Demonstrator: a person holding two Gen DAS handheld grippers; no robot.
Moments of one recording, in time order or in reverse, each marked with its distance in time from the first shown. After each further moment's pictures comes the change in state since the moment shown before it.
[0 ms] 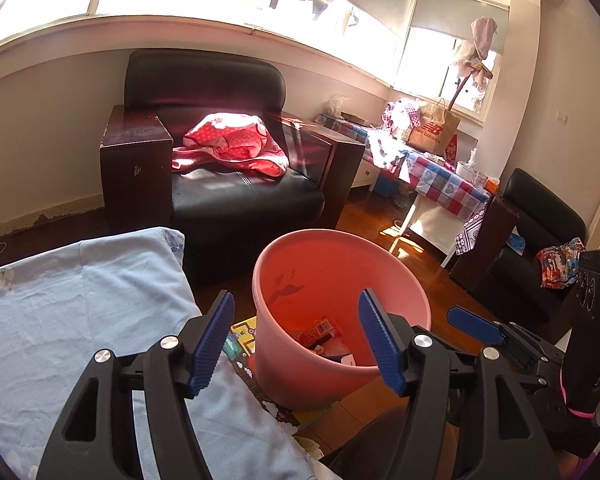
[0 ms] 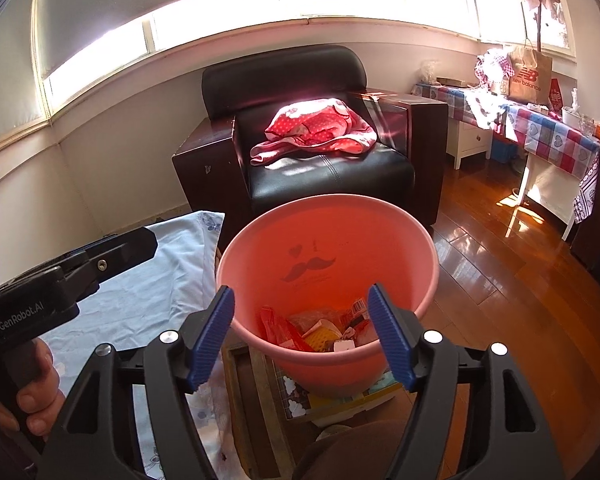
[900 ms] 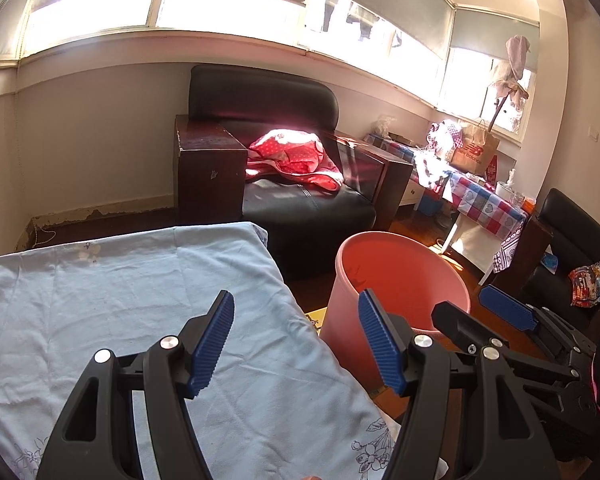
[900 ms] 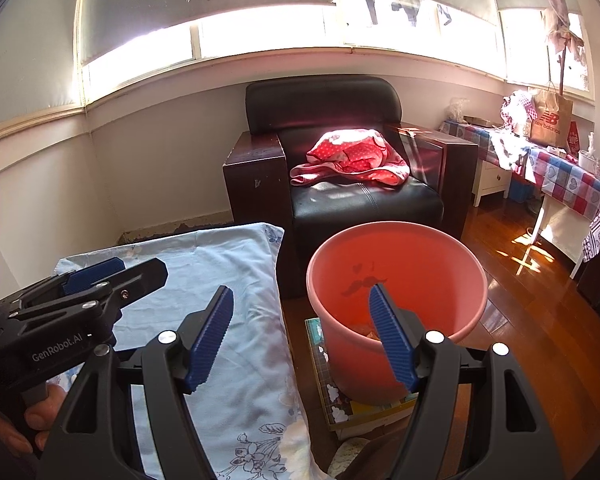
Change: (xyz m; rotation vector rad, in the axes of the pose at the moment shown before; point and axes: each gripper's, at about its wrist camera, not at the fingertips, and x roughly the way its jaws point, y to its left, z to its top) left arm -0.085 0.044 -0.034 -0.053 -0.068 0.159; right arm -0.039 0.086 -0.014 -0.106 -0.100 0.037
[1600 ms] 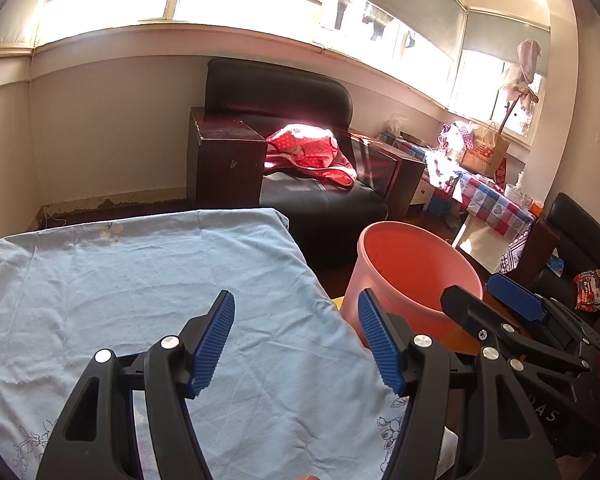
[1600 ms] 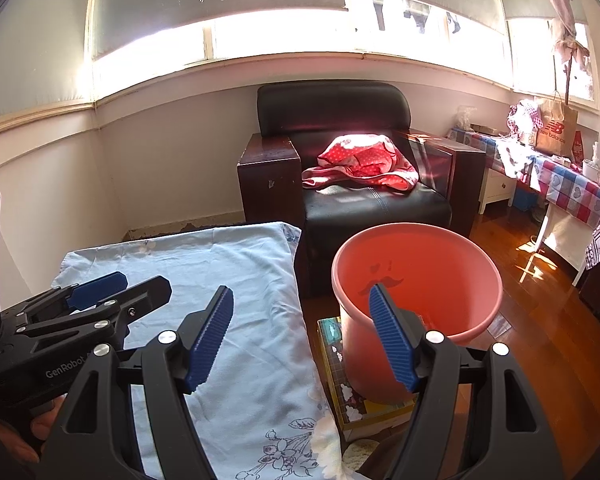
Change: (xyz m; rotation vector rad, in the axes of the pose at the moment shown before) left arm -0.014 0.021 -0.021 -0.030 0.009 0.029; right arm -0.004 0.023 -0.007 -0.030 -0.013 0.010
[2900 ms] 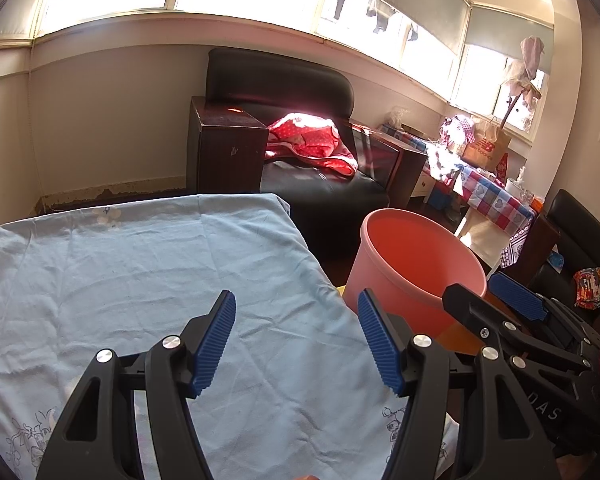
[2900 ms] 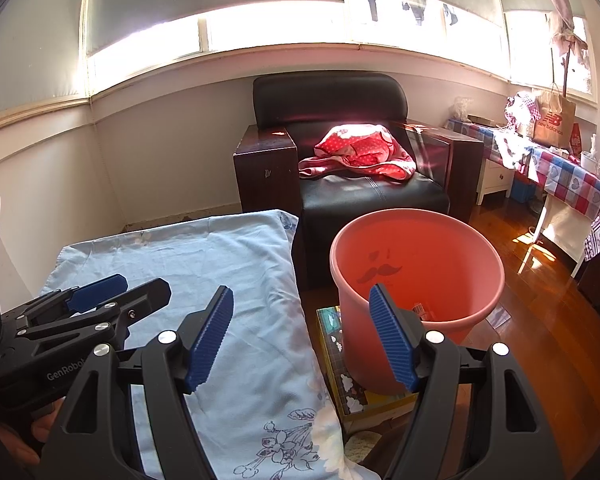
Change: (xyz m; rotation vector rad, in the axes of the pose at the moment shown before) left arm 0.008 0.004 -0.009 -0.011 0.025 -0.002; right arm 0.008 0.000 -0.008 0.011 0.026 -0.010
